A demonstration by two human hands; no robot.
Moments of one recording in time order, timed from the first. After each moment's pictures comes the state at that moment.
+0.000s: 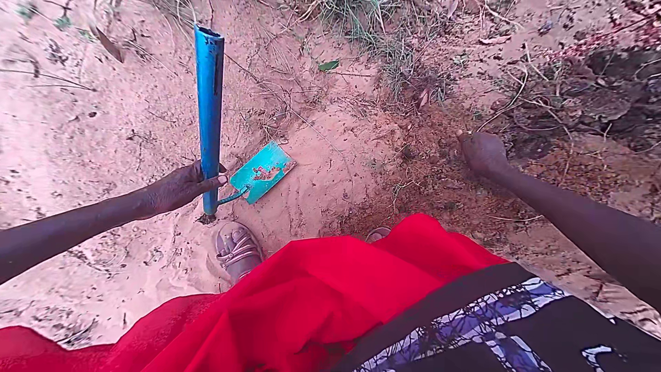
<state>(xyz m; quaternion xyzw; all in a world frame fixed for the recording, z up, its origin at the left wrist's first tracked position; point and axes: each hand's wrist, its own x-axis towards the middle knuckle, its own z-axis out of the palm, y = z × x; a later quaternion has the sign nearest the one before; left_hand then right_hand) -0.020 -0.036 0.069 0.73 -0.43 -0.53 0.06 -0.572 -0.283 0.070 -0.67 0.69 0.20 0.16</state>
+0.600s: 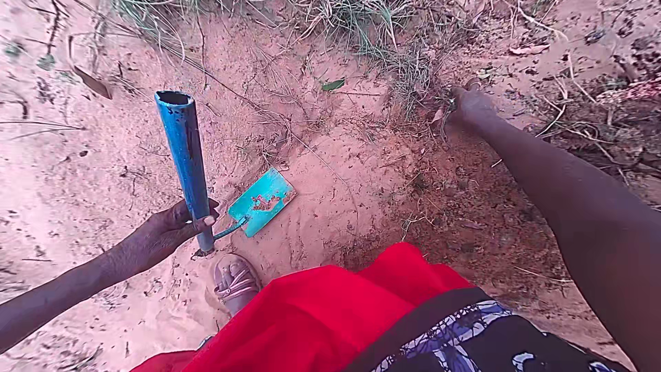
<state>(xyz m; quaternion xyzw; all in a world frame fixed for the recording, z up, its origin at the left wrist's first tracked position) -0.005 -0.020 0.059 0.72 -0.45 -0.51 0.14 -0.517 -0.459 -0.011 -0.74 0.63 0.18 0.14</state>
